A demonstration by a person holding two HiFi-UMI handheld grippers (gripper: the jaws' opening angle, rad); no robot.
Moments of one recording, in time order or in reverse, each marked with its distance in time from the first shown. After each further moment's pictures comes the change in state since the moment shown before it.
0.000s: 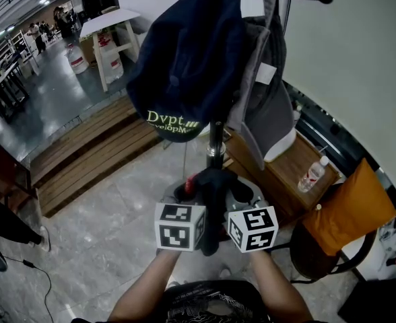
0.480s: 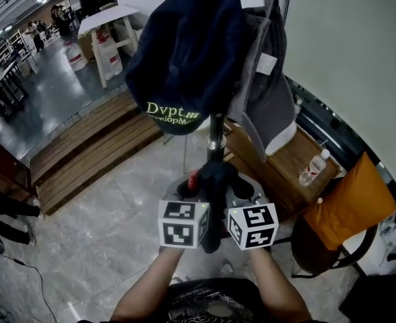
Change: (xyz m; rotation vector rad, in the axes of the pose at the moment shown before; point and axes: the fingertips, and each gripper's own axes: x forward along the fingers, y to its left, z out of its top) left arm -0.002 -0.006 -0.004 0.004 -0.008 -0.003; right arm -0.005 0.003 -0.004 0.006 0.006 -0.024
